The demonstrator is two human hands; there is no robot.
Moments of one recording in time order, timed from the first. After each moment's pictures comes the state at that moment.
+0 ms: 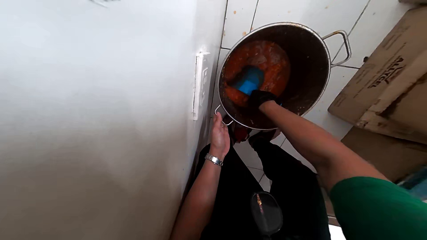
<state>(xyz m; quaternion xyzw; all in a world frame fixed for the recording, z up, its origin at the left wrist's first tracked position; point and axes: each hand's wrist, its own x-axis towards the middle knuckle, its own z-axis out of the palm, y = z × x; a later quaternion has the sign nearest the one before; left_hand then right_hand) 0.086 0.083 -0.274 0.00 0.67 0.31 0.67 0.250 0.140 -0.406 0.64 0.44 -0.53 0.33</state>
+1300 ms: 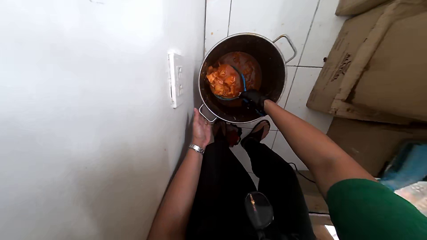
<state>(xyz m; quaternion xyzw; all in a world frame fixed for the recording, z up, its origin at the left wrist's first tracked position) 0.075 0.075 -0.273 0.09 0.64 0.28 0.71 0.307 0.113 -0.367 0.72 0.13 -0.69 0.00</state>
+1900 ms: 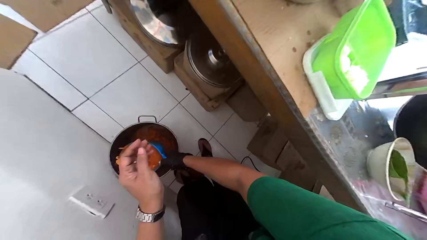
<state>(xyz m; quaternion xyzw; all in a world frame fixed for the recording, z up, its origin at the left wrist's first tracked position) 0.261 0.106 -0.046 0.58 0.40 0.31 0.63 0.318 0.034 -0.203 0.67 0.14 -0.69 -0.23</state>
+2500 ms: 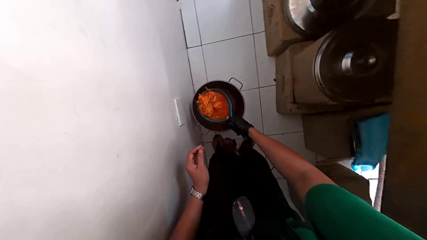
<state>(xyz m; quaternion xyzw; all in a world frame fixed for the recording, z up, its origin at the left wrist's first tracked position) 0.092 0.015 -0.061 0.50 0.63 0.36 0.48 0.324 0.051 -0.199 0.65 0.09 -0.73 -0.21</state>
